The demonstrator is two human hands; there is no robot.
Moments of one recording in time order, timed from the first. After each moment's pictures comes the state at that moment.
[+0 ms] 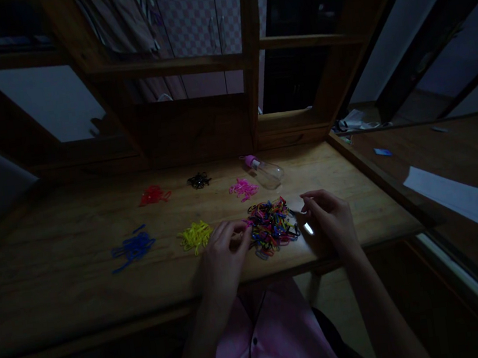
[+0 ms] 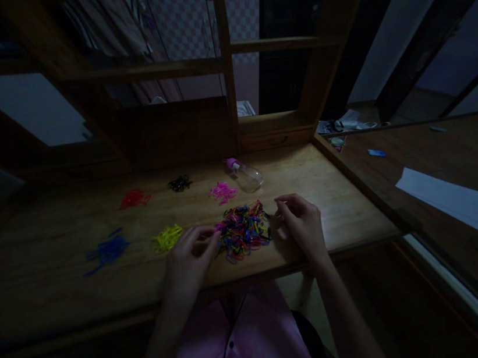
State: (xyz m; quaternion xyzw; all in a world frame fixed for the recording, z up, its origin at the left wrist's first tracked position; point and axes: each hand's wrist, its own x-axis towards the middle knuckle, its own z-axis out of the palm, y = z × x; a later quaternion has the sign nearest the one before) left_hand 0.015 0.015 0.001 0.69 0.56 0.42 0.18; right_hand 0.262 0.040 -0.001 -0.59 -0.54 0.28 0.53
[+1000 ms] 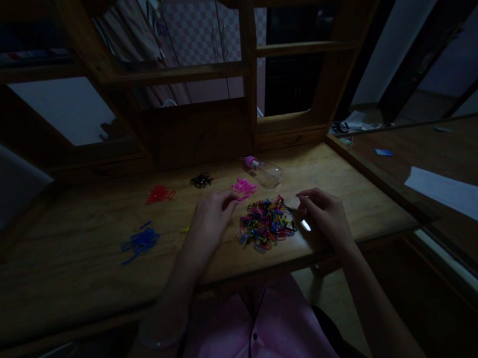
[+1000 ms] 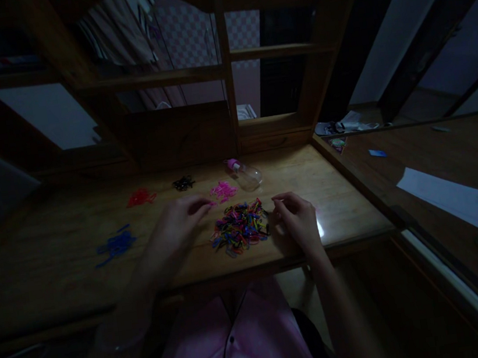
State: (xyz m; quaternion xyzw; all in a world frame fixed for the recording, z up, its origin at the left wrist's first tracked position) left_hand -0.006 0.078 0.046 0.76 0.52 0.32 0.23; right_hand 0.265 0.041 -0.007 -0.58 -0.56 0.28 0.53
